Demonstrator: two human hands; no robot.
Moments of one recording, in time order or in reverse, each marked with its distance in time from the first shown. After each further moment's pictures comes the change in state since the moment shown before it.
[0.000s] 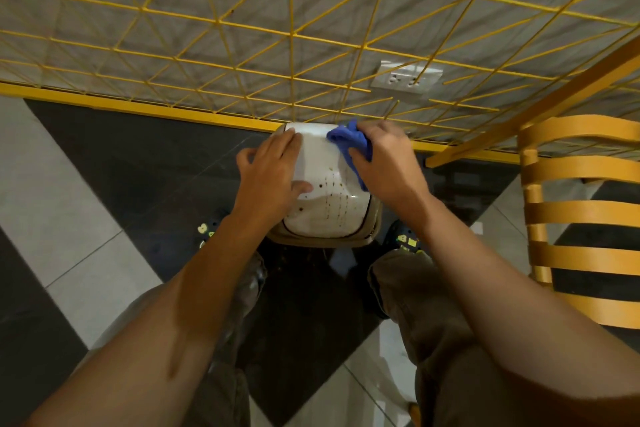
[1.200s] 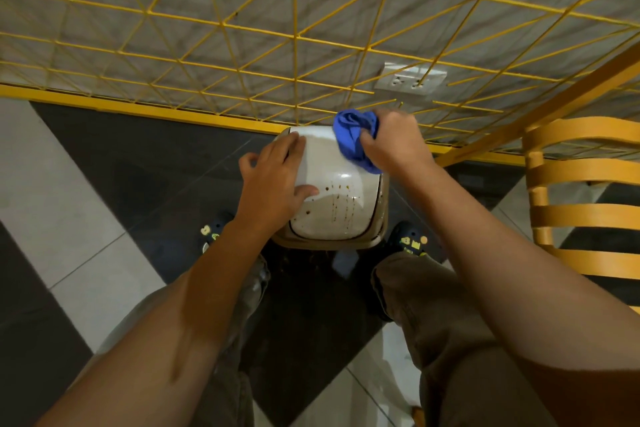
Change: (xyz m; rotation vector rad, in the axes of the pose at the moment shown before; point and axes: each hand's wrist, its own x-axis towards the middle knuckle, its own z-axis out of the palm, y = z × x) left_hand -0.003 -0.002 0.003 0.019 0.043 0.036; right_hand 0.046 0.016 0.007 -0.158 -0.091 0.163
